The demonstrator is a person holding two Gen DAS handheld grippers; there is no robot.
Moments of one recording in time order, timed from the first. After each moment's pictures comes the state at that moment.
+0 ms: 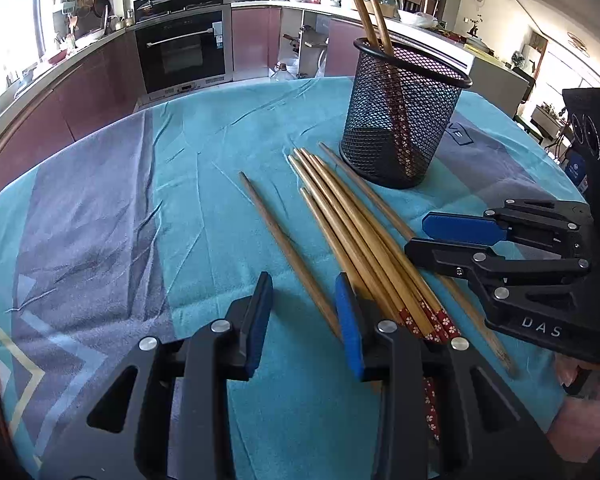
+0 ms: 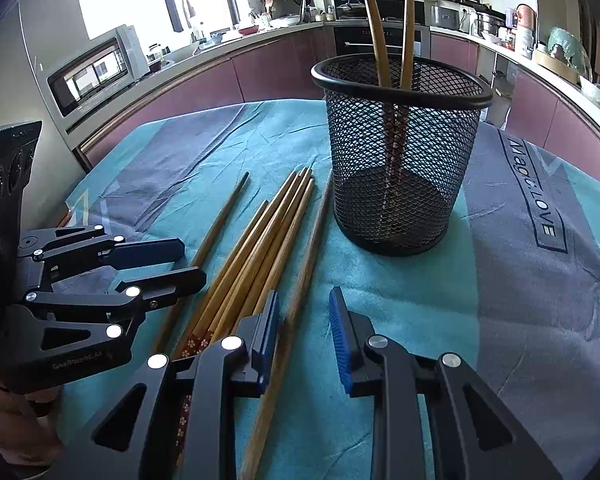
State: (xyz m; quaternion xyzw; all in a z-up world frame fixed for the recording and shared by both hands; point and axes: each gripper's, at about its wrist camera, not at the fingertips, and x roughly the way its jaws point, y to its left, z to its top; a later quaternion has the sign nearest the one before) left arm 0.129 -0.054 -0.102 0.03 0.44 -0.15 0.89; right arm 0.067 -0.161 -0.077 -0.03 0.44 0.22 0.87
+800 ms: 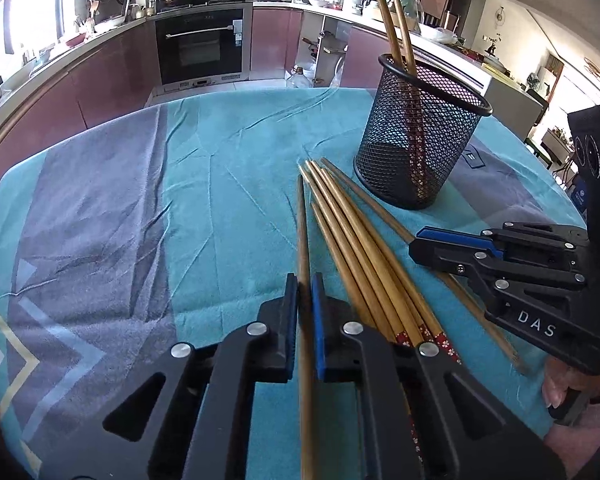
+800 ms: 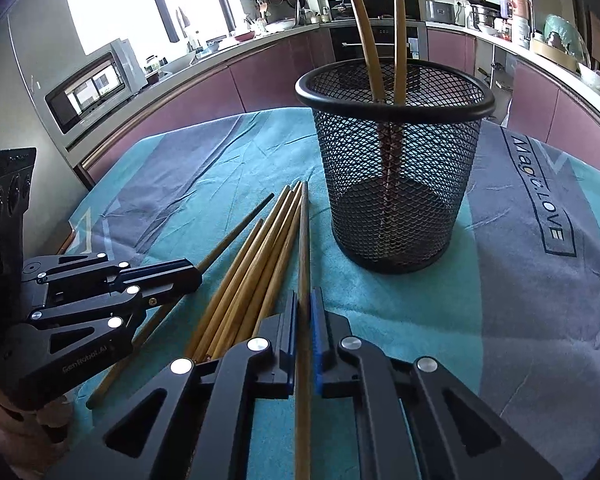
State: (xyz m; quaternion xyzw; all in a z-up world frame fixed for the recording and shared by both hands) left arm 0.132 -0.050 -0.099 0.00 0.43 -0.13 0.89; right arm 0.077 -0.168 -0.074 0.00 0.44 0.23 0.87
